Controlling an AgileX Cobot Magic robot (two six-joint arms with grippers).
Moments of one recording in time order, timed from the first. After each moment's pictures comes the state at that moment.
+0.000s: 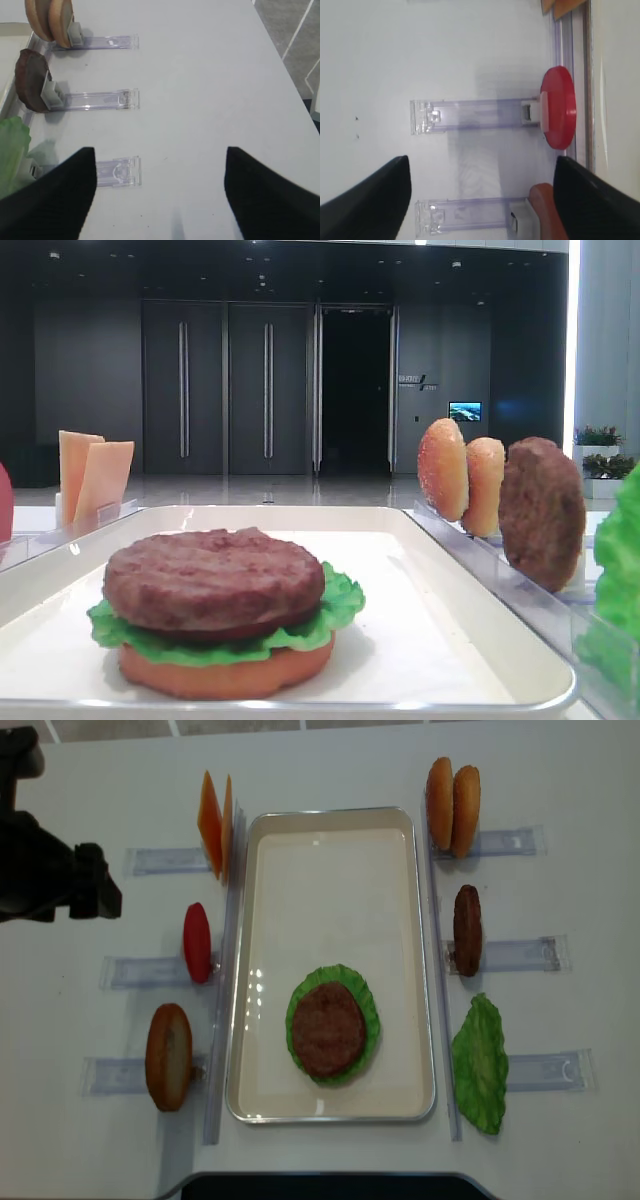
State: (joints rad) left arm -0.02 1.28 -0.99 -0.01 0.95 -0.01; right arm -0.04 -0.01 -0.50 0.04 1.14 -0.06
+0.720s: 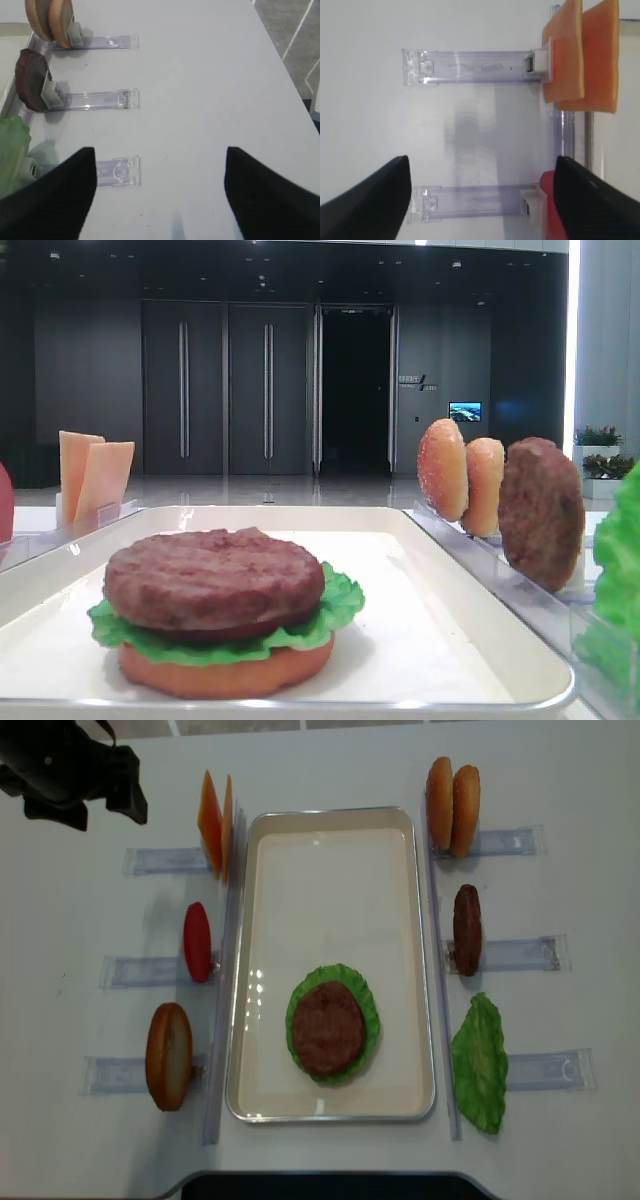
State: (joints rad) left arm -0.02 1.65 -1.36 -0.01 0.96 -0.03; right arm -0.04 -0.01 -0.50 0.04 1.14 -0.06
